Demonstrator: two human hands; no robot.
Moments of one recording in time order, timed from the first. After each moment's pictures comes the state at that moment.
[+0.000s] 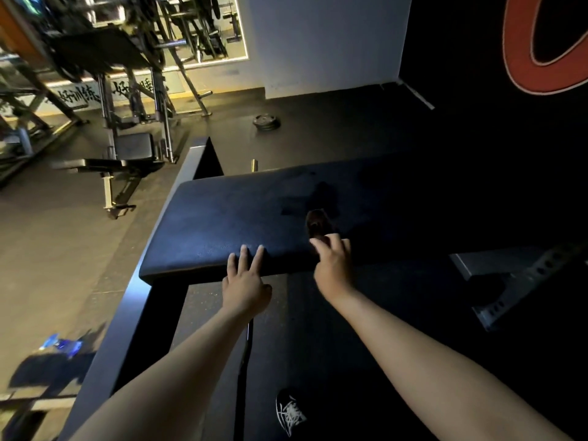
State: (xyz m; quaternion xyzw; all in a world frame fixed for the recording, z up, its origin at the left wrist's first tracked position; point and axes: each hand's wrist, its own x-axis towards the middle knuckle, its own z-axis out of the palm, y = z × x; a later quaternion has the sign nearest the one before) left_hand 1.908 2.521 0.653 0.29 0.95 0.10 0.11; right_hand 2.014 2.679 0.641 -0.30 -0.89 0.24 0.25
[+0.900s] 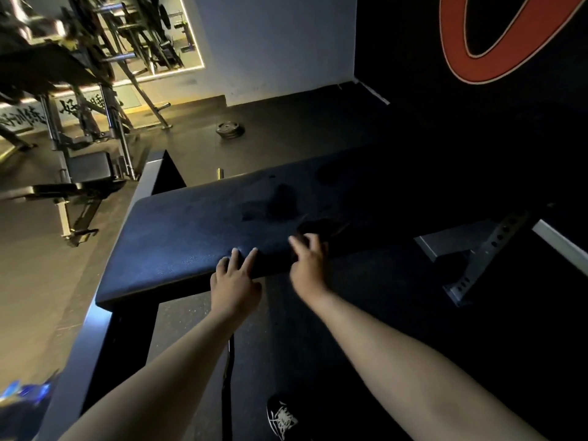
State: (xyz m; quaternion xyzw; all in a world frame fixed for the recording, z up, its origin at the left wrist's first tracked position) left_hand 1.931 2.560 0.655 0.38 0.92 0.06 0.06; right_hand 2.034 2.691 0.636 -0.36 -0.84 0.32 0.27
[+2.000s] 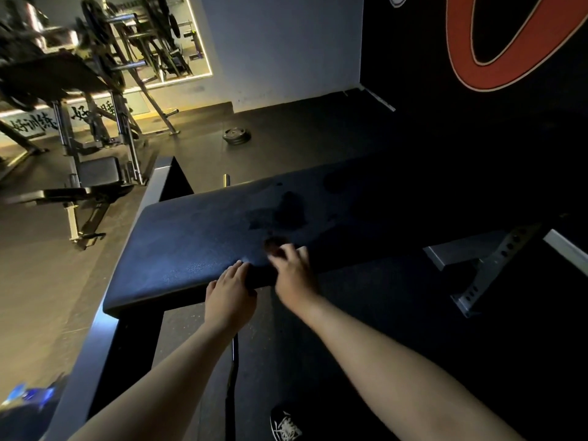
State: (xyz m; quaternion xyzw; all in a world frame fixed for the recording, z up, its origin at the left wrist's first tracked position) left_hand 1.913 2.545 0.655 0.39 0.91 0.13 0.02; right_hand 2.013 2.667 0.652 -0.26 -0.90 0.27 0.23
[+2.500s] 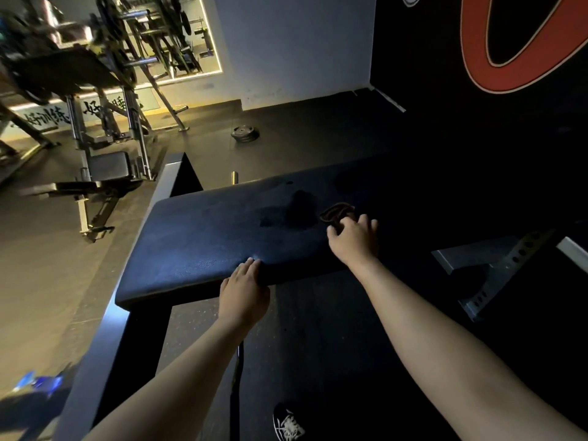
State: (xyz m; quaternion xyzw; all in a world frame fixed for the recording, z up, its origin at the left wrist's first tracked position) left_hand 1.914 2.546 0.654 0.39 0.91 0.15 0.03; right_hand 2.033 2.768 0.681 -0.48 -0.84 0.20 0.17
